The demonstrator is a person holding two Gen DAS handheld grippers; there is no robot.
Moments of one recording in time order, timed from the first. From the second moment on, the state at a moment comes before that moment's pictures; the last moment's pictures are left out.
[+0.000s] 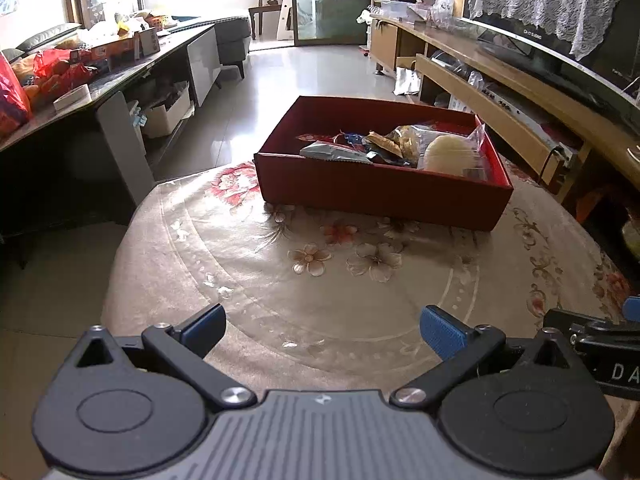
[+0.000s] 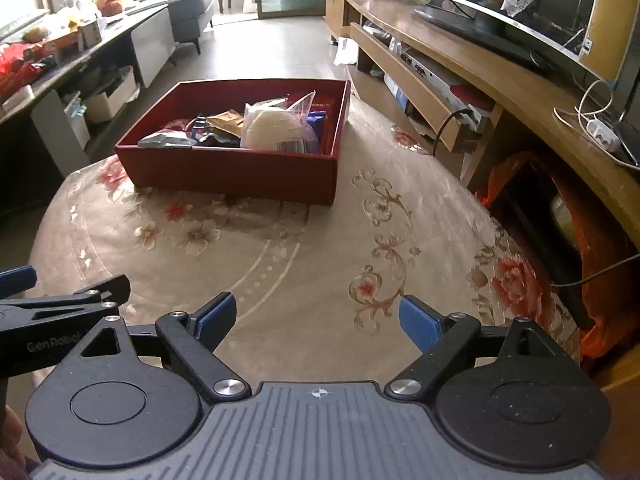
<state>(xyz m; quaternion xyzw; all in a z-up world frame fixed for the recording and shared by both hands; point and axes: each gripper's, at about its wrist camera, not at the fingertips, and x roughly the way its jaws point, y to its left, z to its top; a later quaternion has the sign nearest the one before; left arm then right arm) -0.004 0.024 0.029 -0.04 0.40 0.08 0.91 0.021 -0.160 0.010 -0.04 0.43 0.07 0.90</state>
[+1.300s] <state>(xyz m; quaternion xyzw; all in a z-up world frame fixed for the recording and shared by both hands) -0.027 0.018 0.032 -0.03 0.39 0.08 0.92 0.000 -0.161 0.010 -0.04 0.42 0.07 0.90</state>
